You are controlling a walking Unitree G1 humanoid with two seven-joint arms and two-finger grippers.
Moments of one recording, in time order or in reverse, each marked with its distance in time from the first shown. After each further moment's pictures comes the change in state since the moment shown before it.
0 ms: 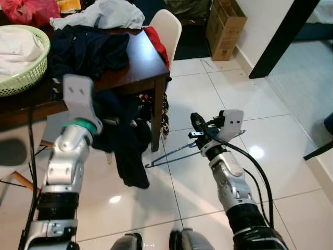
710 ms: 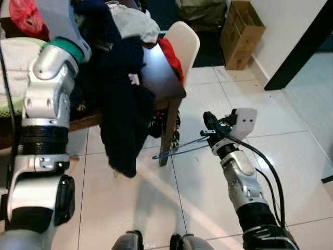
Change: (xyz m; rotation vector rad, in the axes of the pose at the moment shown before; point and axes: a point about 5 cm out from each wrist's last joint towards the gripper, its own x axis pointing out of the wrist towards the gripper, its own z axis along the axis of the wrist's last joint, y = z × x) left arm 0.054 0.019 0.126 0.104 -0.311 -0.051; right arm 0.000 -0.001 0.000 0.013 -0.001 -0.013
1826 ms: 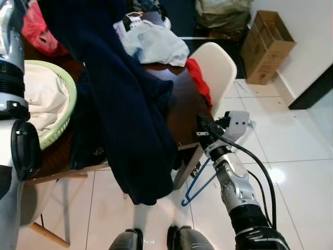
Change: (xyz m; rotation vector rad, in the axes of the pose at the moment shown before) left arm 0.037 0.048 0.051 0.183 -0.075 -0.022; right arm -0.003 -0.007 -0.001 -0.002 0.005 -0.026
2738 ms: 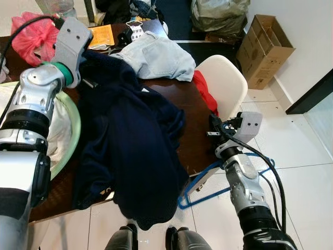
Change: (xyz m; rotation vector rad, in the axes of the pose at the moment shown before) left arm -0.053 -0.050 -0.122 0.051 0.455 -0.284; right arm -0.006 -0.015 0.005 -0.024 -0.013 -0.045
